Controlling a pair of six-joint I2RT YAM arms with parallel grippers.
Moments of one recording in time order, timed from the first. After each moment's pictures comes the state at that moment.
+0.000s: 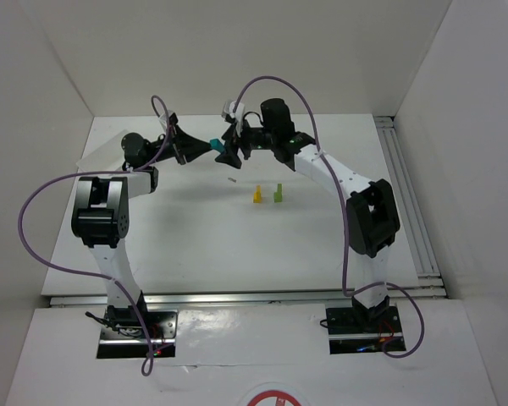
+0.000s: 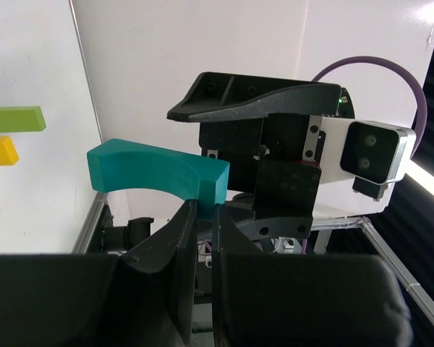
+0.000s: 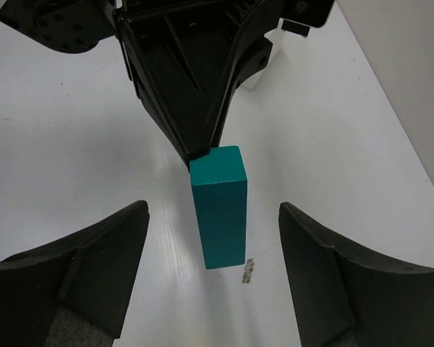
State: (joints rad) left arm 0.02 1.99 1.16 1.20 1.21 -1.92; right arm 0.55 1.96 1.71 -0.07 -0.73 -0.36
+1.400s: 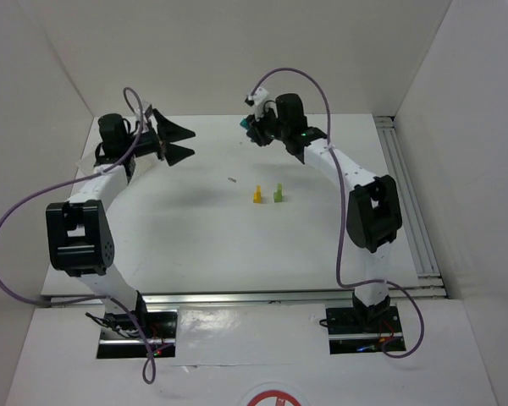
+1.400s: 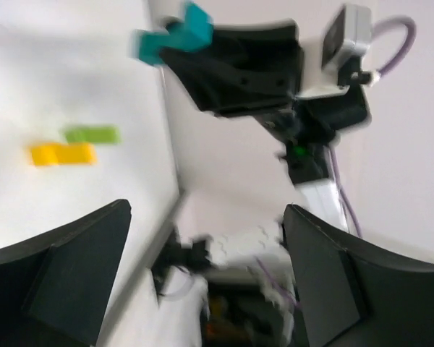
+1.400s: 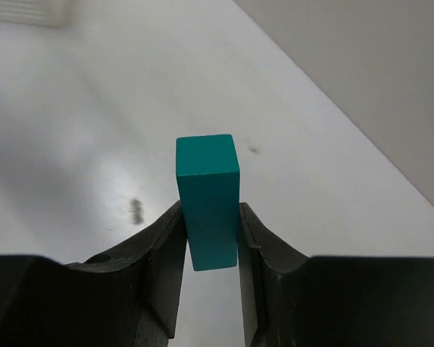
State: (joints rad) left arm 0.10 1.73 1.16 0.49 1.20 -1.31; right arm 0.47 2.00 1.73 -0.08 -0.39 -0.29
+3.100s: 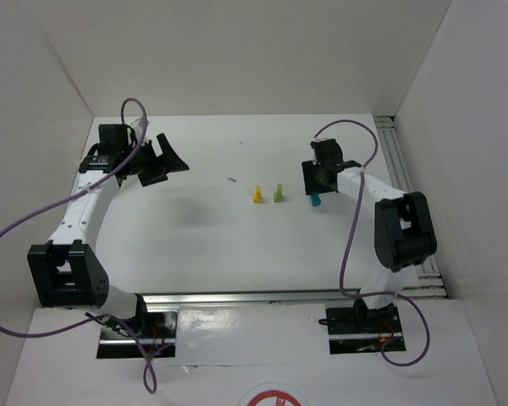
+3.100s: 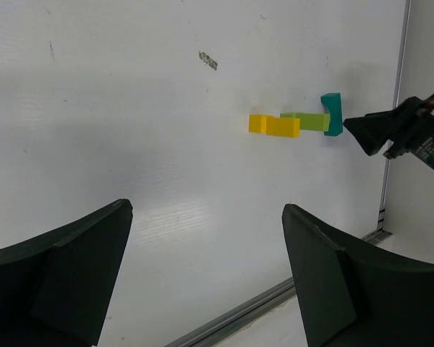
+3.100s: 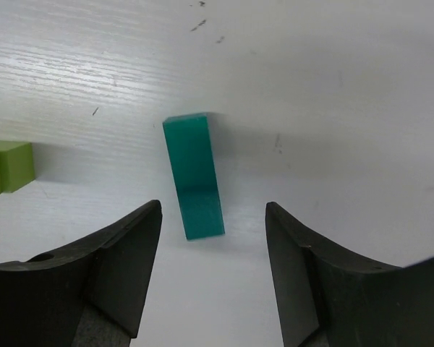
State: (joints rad) left arm 0.06 1.44 1.27 -0.60 0.52 -0.42; right arm 0.26 1.76 1.18 -0.38 0.15 0.05
